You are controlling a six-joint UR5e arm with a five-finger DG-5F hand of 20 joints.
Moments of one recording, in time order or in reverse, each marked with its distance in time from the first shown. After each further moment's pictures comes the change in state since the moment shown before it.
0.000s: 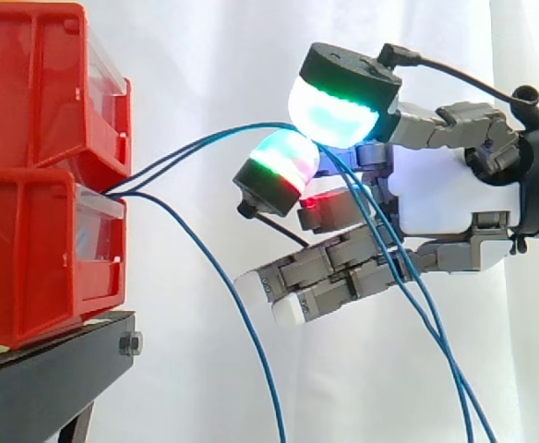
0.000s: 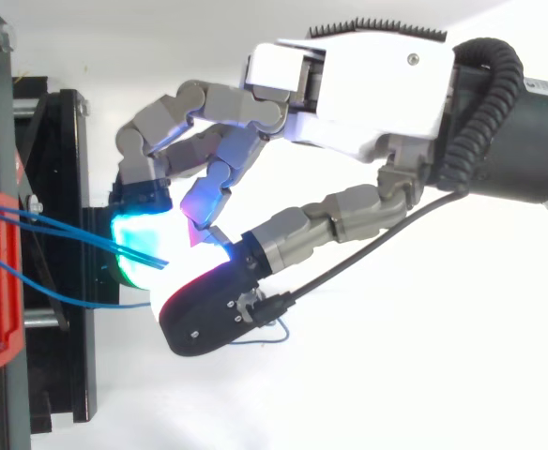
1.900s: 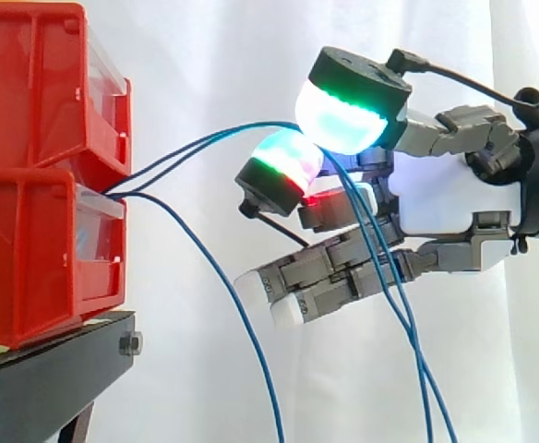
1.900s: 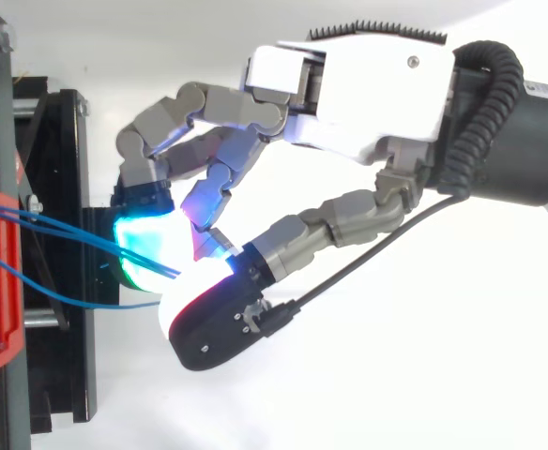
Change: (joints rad) arm 0.003 0.000 0.000 0.000 0.006 0.002
